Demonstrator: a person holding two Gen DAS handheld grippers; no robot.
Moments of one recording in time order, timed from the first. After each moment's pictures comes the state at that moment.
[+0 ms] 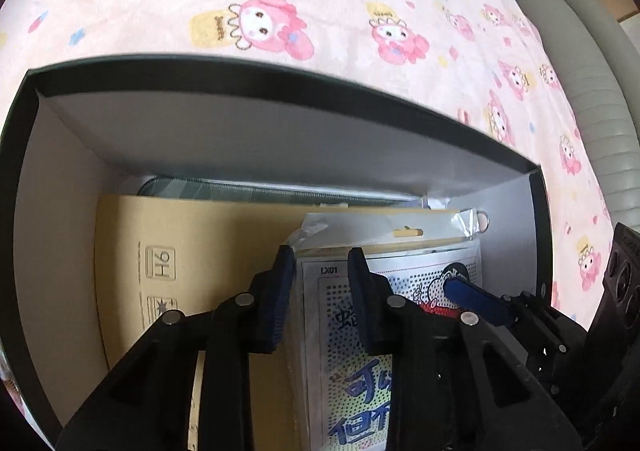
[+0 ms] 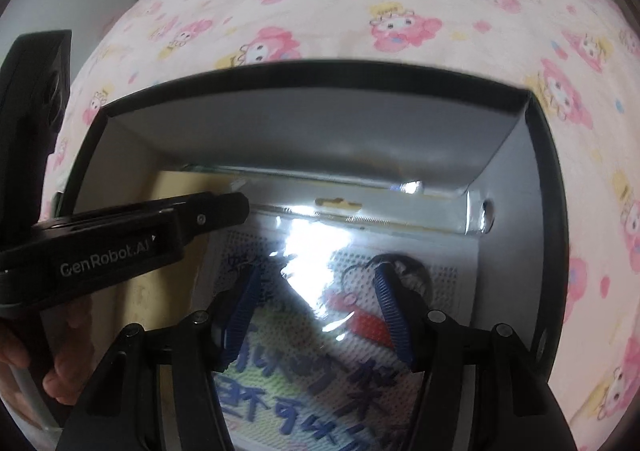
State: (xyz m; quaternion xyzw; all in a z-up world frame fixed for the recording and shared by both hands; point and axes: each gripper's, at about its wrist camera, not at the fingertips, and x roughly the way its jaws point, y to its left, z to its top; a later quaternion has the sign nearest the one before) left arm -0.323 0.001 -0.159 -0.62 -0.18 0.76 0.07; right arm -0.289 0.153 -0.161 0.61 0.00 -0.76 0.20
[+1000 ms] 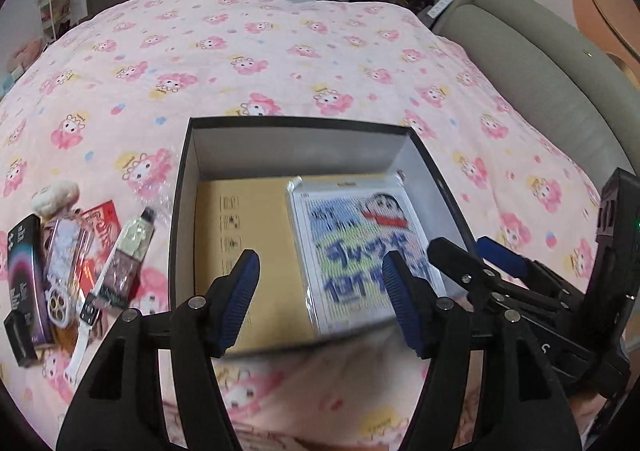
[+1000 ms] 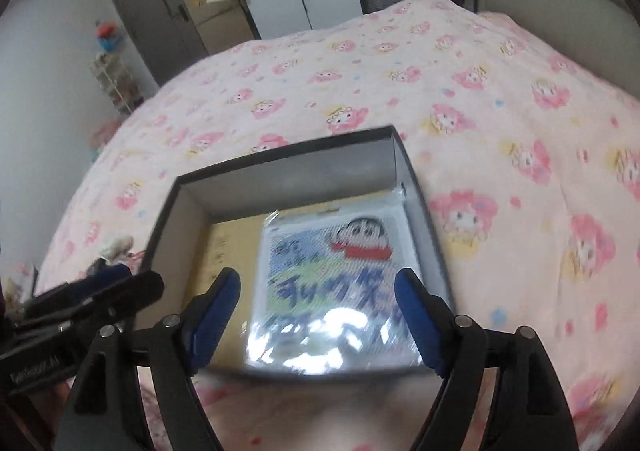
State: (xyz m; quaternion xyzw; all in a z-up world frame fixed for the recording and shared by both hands) left arm -0.139 0.005 -0.029 -0.47 -0.09 0.87 0.09; right arm -0.136 0.190 -0.064 0.44 -0.10 -0.88 0.11
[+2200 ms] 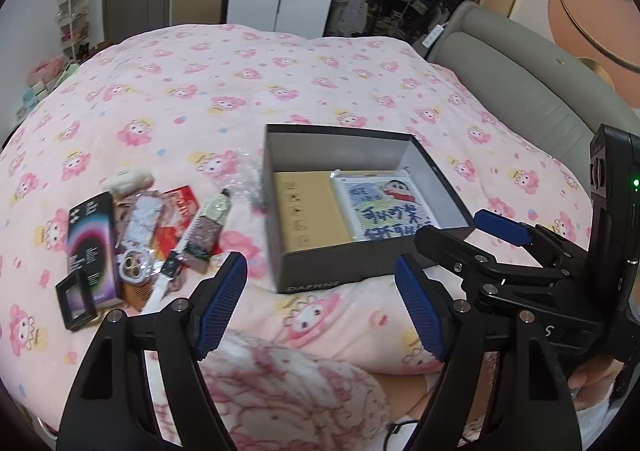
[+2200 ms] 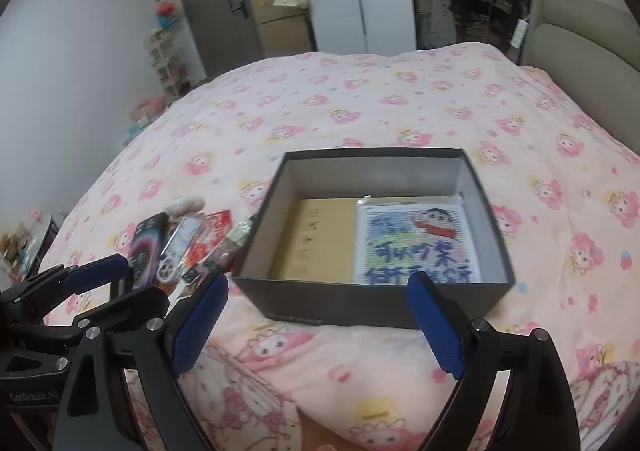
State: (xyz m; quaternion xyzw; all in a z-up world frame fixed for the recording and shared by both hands) left arm -0.008 -0.078 0.019 -0.41 -0.09 0.90 0.08; right arm -0.040 0.092 -0.010 0.40 -0.02 -0.90 0.17
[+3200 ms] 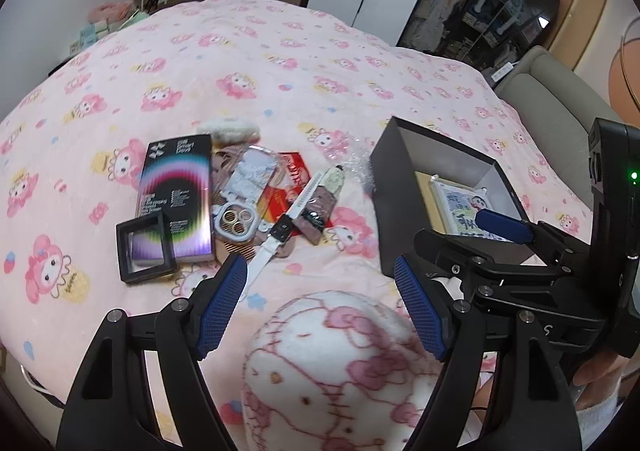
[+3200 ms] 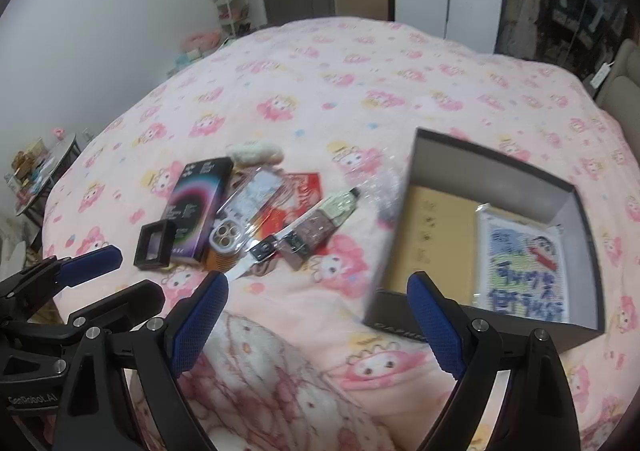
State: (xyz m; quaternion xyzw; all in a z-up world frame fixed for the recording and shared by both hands) left arm 0.026 -0.213 -0.031 -0.42 -0.17 0.89 -0.02; right arm -0.049 -0.059 -0.046 0.44 0.08 -0.86 0.25
